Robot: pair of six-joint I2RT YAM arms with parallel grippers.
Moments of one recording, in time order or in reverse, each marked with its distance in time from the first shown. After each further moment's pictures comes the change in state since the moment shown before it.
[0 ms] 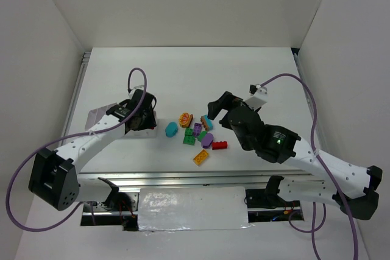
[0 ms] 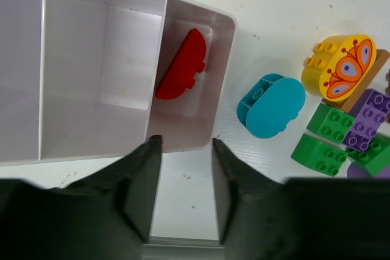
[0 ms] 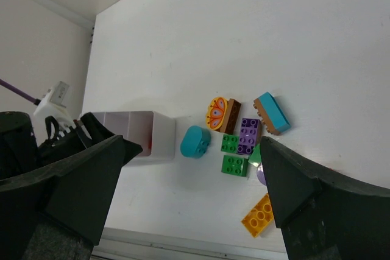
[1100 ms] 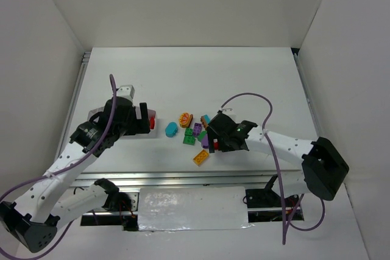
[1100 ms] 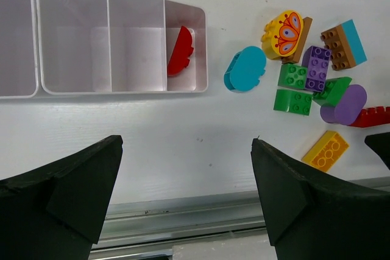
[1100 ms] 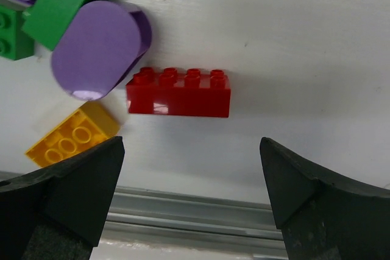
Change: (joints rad) left arm -0.048 -0.412 0.029 -0.187 0.005 0.183; right arm -0.220 0.356 -0.267 -0.082 -0.512 -0.296
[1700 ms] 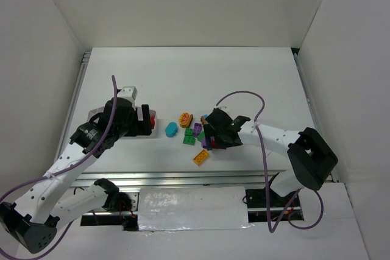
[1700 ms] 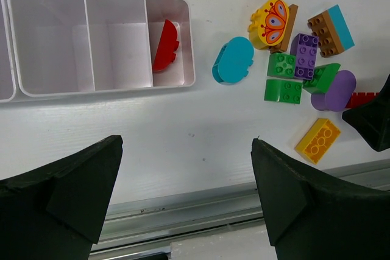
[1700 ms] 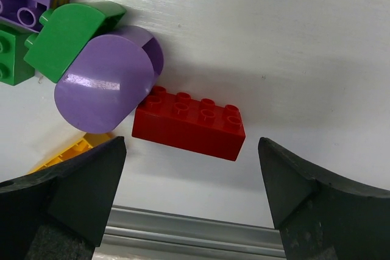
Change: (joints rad) left arm 0.000 -0.009 -0.016 0.020 0.069 0.025; right arm -0.055 0.148 0.048 0.063 -0.066 -0.092
